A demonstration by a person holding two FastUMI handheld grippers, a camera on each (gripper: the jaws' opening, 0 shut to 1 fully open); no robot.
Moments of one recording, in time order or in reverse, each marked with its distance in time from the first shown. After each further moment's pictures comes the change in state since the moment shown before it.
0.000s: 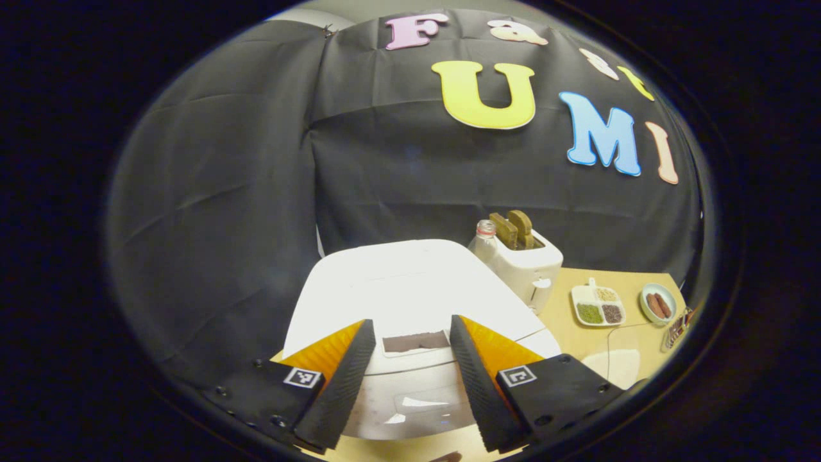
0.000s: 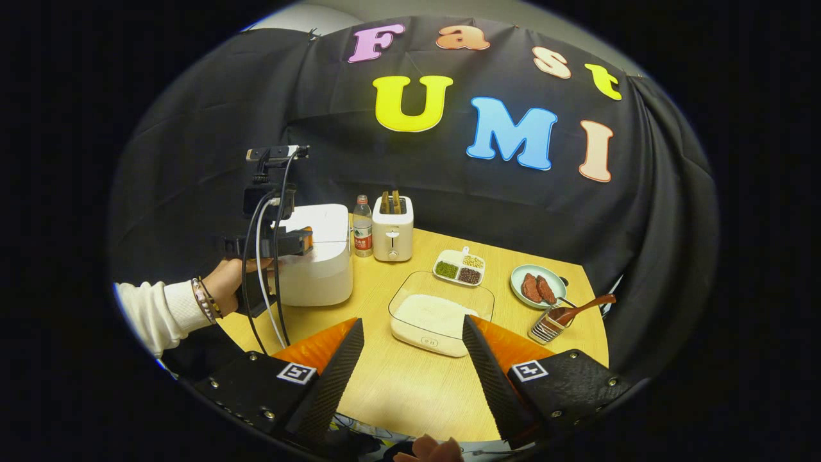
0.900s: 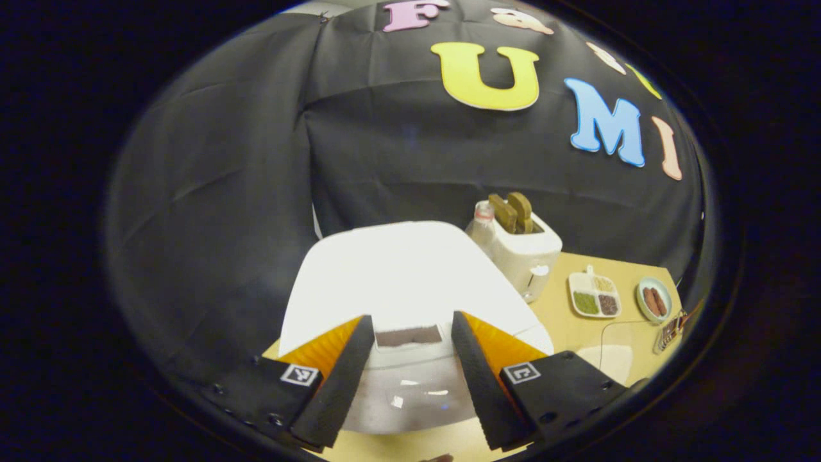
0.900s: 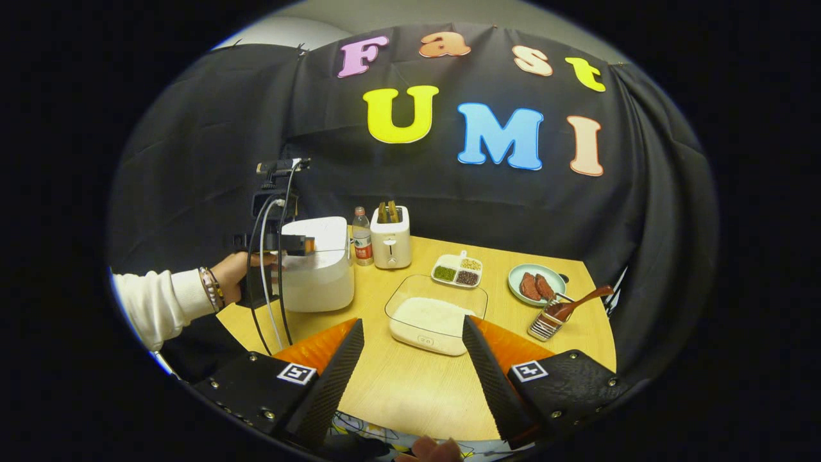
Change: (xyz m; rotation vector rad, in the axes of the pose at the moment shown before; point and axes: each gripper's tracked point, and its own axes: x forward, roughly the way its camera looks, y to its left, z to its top) left arm 0.000 -0.005 0.000 -0.014 0.069 0.039; right arm -0.023 -0.027 -0.019 0.083 -0.034 0.041
